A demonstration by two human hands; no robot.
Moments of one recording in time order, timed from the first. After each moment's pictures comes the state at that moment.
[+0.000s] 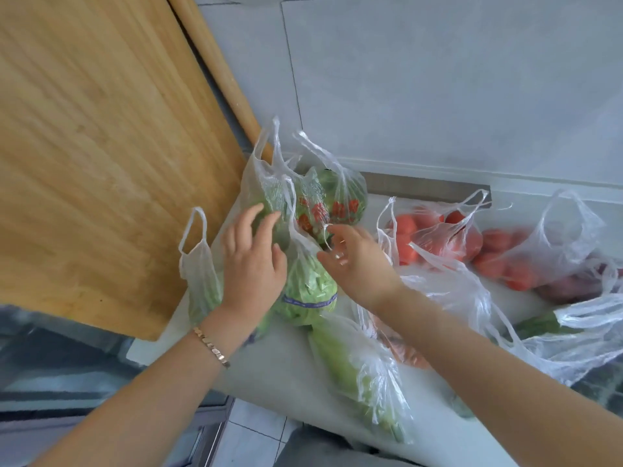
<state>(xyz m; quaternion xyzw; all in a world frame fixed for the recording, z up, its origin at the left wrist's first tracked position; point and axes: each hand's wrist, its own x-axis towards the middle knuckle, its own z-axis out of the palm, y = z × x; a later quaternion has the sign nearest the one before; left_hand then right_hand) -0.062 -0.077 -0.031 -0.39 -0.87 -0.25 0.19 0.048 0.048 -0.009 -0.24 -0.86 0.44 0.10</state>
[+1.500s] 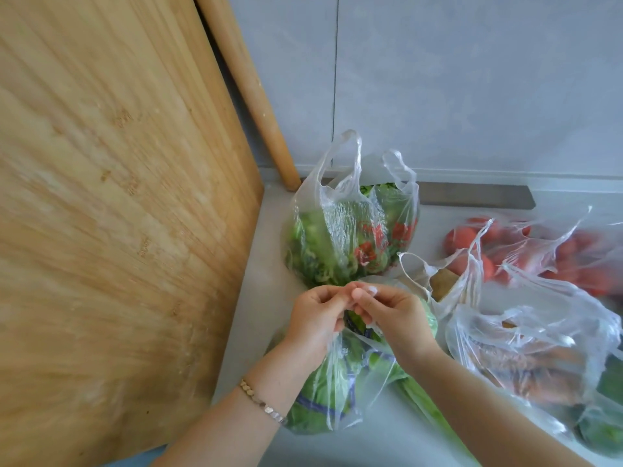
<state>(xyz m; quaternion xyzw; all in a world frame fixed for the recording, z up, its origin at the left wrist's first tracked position) -0.166 -0.095 -0.059 -0.06 -0.64 -0.58 -0.50 -0.069 -0.031 -0.049 -0.42 -0.57 0.67 0.20</state>
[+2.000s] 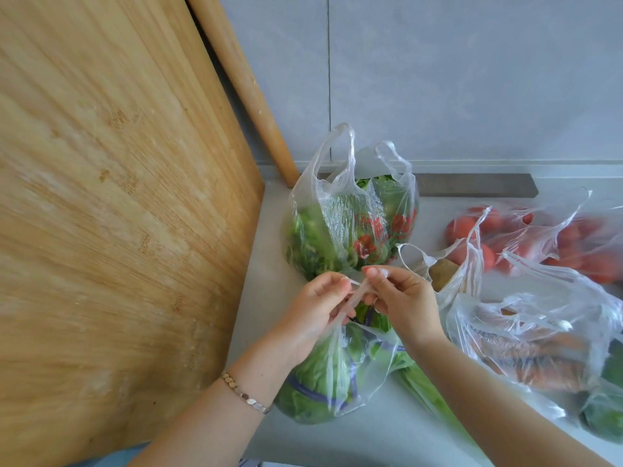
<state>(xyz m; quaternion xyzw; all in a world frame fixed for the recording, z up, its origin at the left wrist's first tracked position) -0.172 -0.104 -0.050 -0.17 -0.63 -0.53 -0.55 -0.065 -0.024 -0.050 -0.44 -0.54 0.67 0.26</state>
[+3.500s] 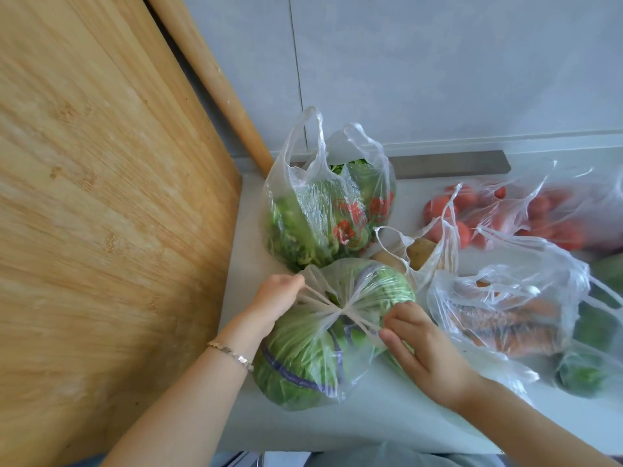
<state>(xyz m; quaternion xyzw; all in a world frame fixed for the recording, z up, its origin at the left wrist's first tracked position) -0.207 -0.100 -0.103 -0.16 -0.81 -0.32 -0.46 0.026 -0.040 -0.088 -0.24 -0.88 0.38 0.15</state>
